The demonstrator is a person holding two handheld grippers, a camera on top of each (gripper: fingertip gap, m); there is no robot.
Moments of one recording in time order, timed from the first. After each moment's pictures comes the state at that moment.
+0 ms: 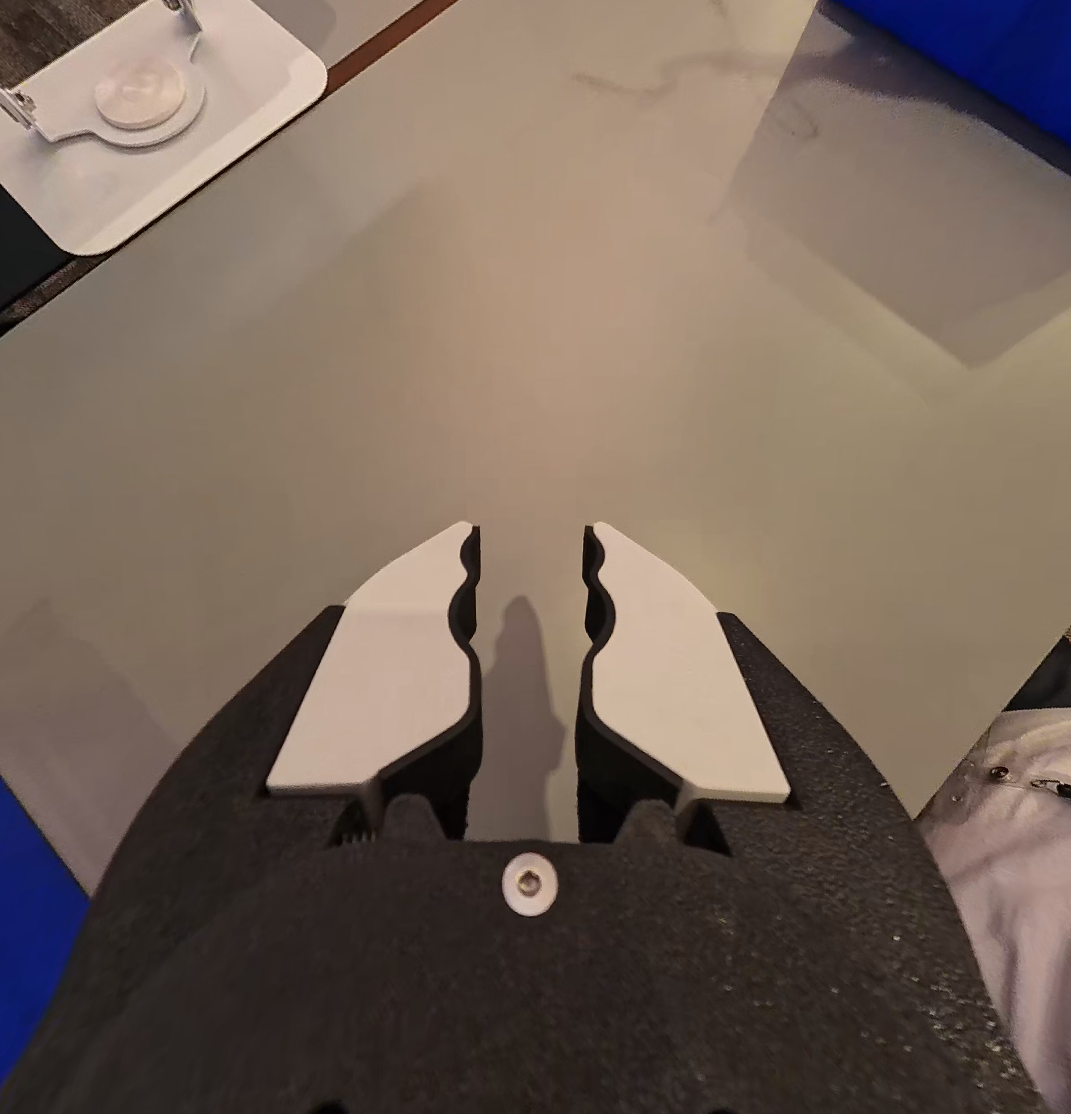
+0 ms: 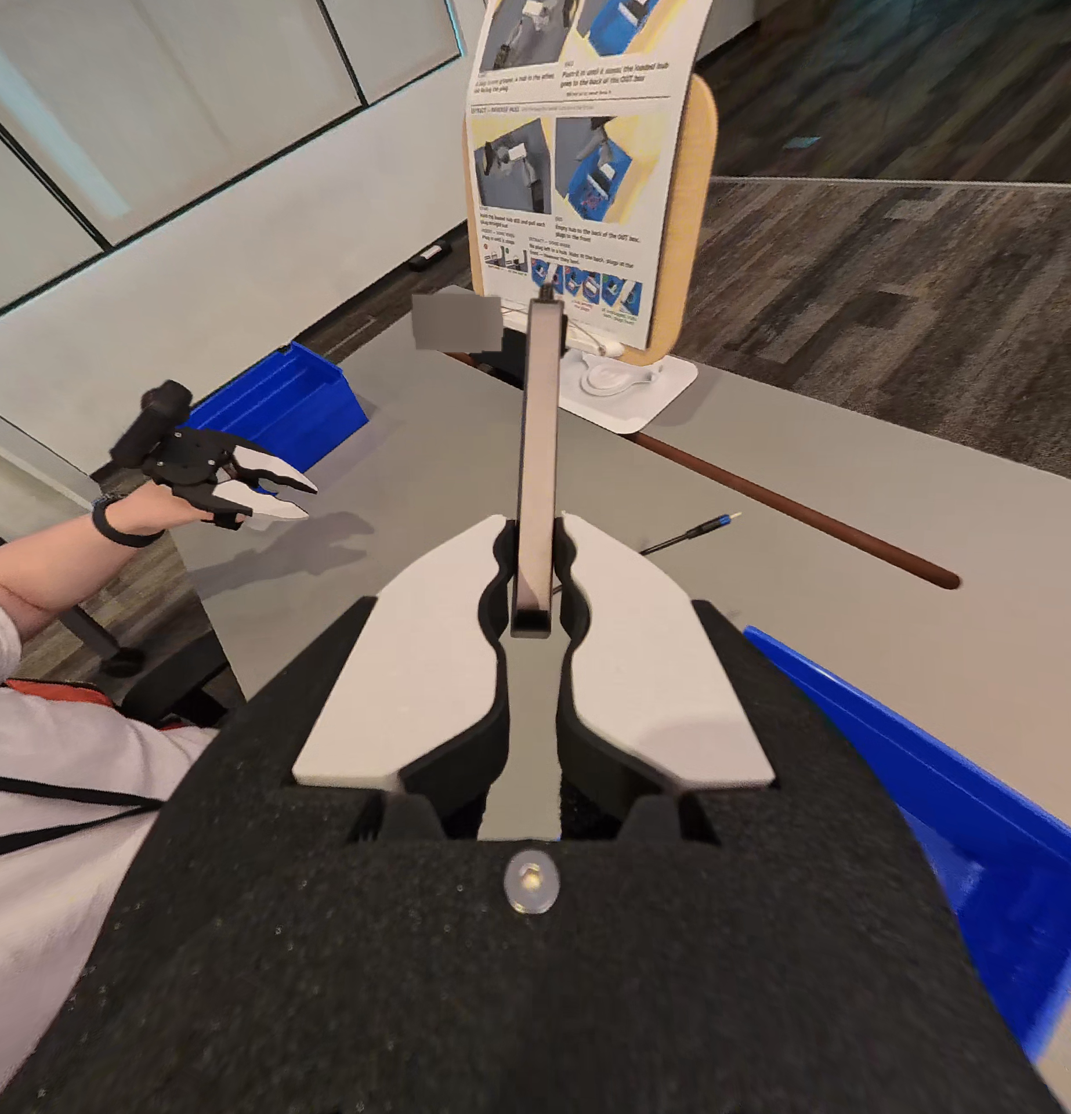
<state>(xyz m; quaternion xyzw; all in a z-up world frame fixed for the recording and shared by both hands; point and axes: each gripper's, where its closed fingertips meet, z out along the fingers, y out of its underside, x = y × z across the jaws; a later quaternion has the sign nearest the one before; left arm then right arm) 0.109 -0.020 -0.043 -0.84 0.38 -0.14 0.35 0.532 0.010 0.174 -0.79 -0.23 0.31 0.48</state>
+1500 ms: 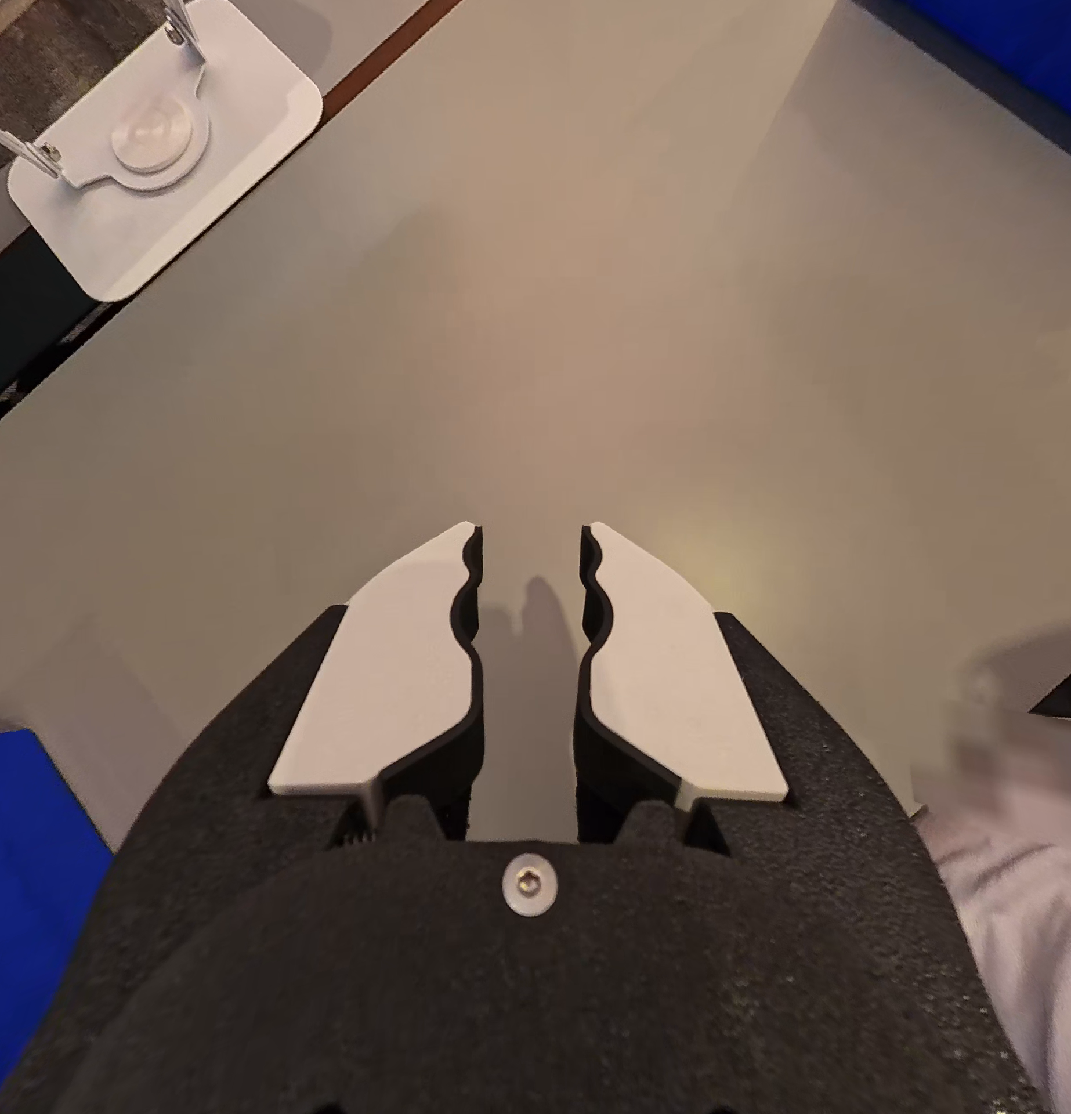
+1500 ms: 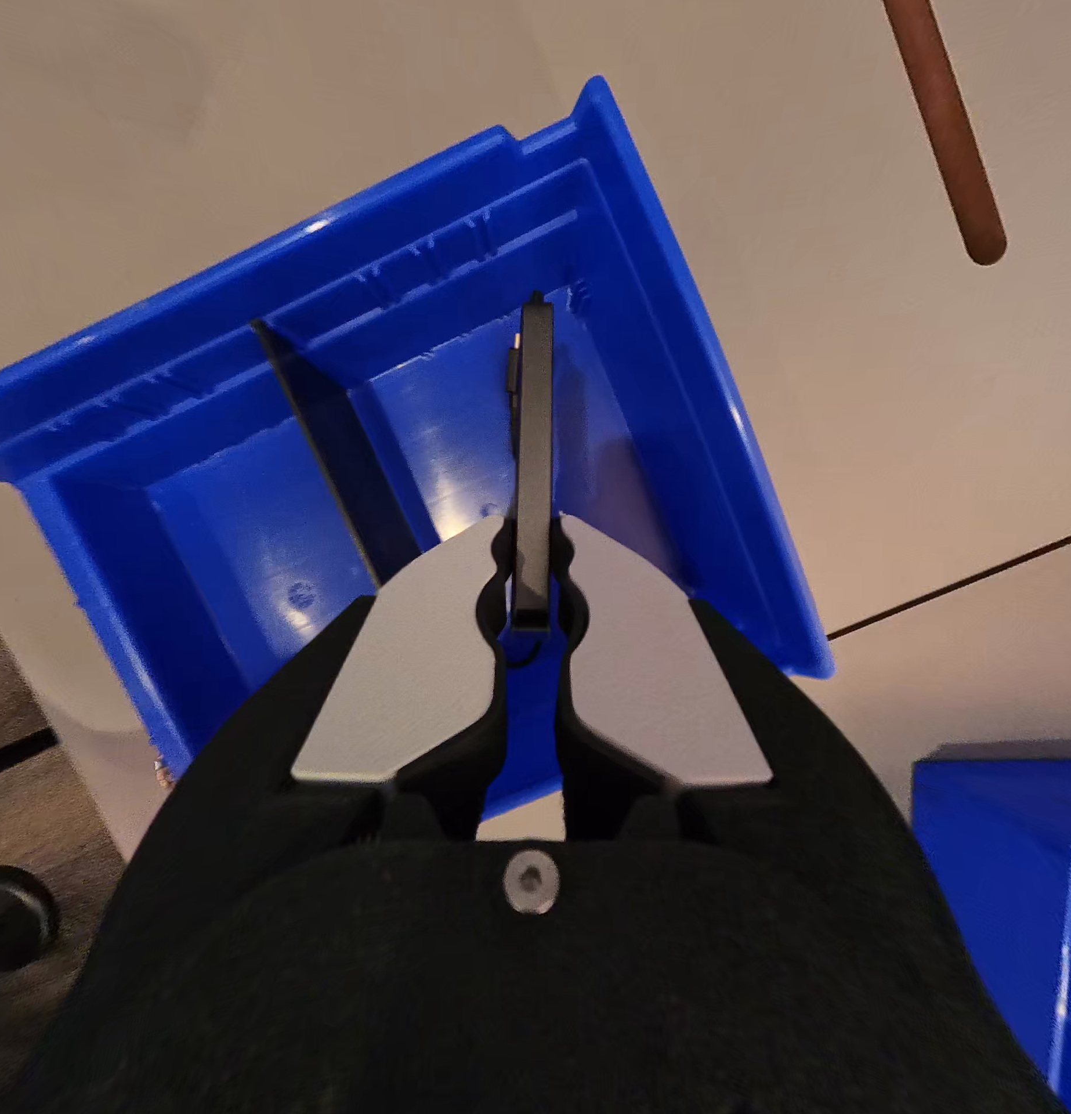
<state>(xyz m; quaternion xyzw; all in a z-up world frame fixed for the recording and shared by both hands) 0.161 -0.020 -0.026 -0.86 0.38 -0.08 0.34 0.676 0.042 -0.052 -0.83 -0.50 0.14 0.20</state>
